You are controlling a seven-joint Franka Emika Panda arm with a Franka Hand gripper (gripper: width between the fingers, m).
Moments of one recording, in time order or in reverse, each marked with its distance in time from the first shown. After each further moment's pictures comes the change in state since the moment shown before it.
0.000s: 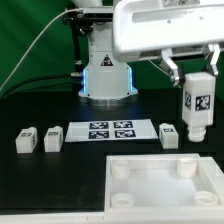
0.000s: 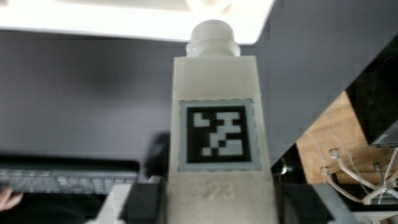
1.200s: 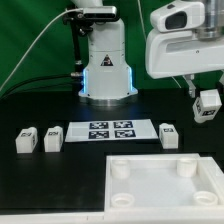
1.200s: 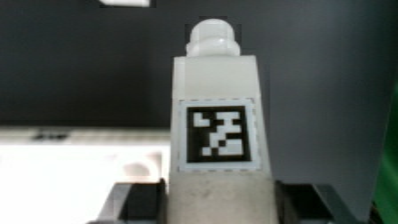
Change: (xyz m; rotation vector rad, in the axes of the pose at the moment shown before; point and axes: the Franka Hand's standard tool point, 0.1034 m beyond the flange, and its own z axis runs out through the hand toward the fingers) arm -0.111 -0.069 -0.031 0.081 -0.700 0.117
